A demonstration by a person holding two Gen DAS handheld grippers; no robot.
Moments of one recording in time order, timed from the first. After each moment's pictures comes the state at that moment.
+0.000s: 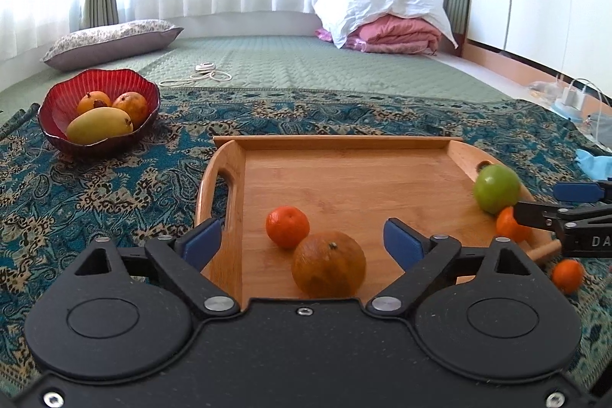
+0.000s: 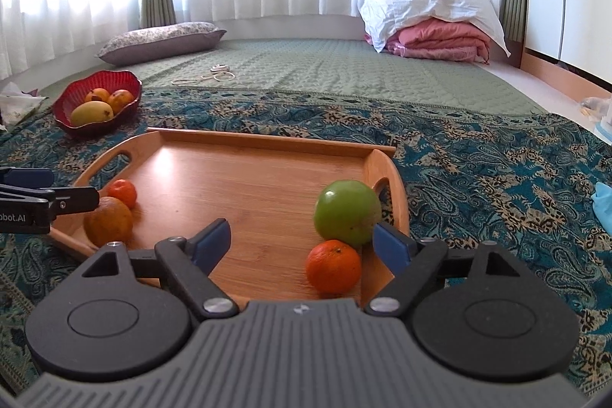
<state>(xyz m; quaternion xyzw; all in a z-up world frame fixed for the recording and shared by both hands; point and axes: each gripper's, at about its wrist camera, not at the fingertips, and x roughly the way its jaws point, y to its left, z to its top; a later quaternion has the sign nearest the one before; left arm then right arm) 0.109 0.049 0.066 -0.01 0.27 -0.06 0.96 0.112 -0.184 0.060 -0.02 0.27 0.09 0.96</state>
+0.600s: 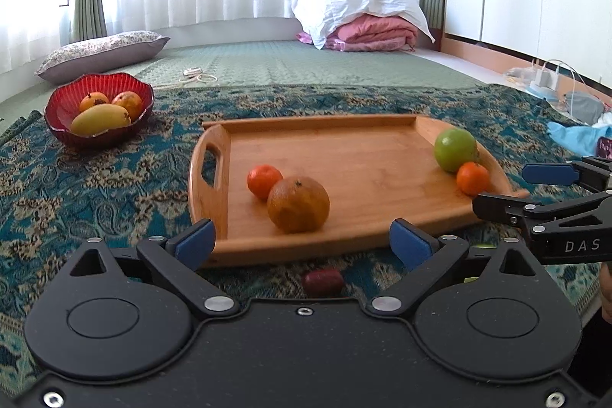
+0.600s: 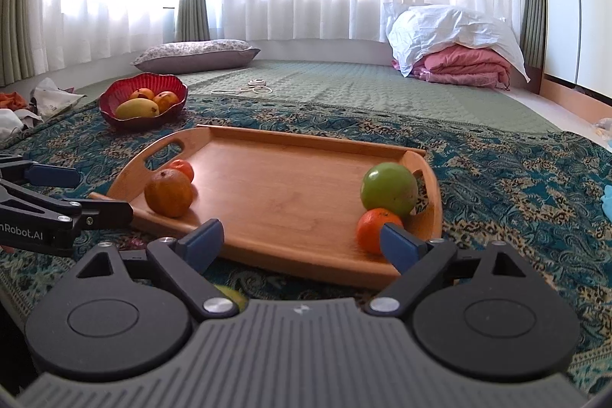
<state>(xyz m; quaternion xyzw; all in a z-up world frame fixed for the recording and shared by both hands) 0.038 0.037 0.056 0.01 0.26 -0.08 0.96 0.051 -0.167 0.044 -0.03 0.23 0.13 0.96</state>
